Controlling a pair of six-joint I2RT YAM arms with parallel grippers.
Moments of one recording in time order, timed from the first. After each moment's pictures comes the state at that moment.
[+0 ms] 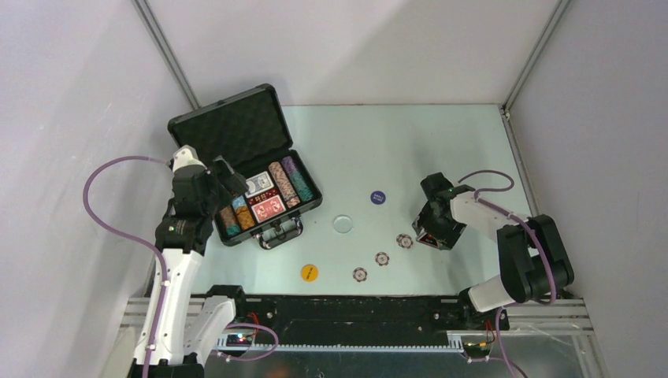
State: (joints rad) left arm -0.02 0.78 0.90 -0.65 -0.15 -0.54; right arm 0.33 1.48 0.78 -0.72 0.18 0.96
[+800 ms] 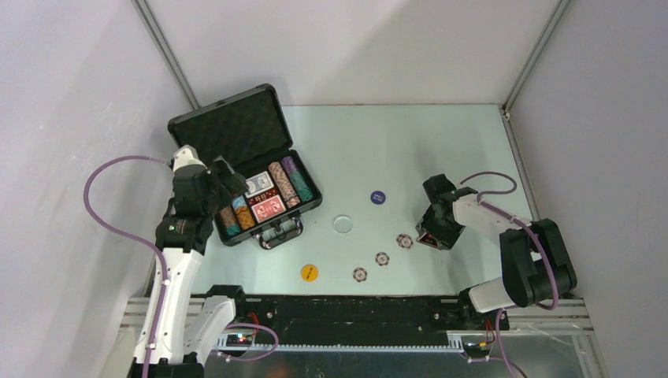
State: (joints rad) left arm -0.02 0.78 0.90 -0.65 -0.15 -0.54; right arm 0.32 1.45 0.76 -0.71 0.18 0.95
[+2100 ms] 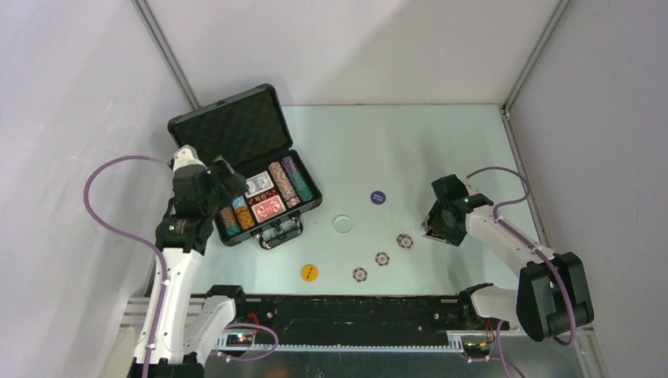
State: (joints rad) left arm -0.02 0.78 0.90 -0.65 -0.15 -0.54; right arm 0.32 1.24 0.73 -0.72 0.22 0.87
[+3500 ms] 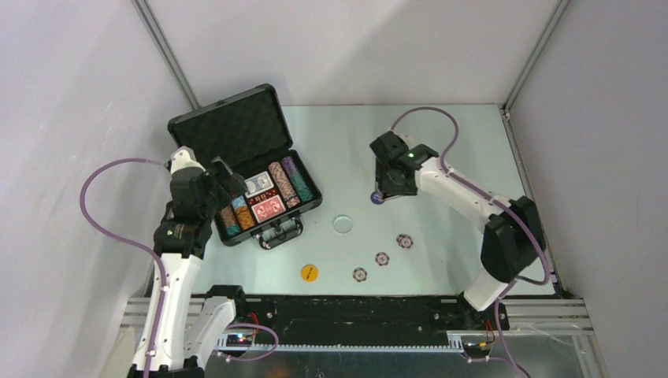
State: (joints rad) left arm -0.01 0.75 0.90 -0.65 -0.15 -0.54; right arm 0.62 1.62 1.35 -0.85 0.31 0.61
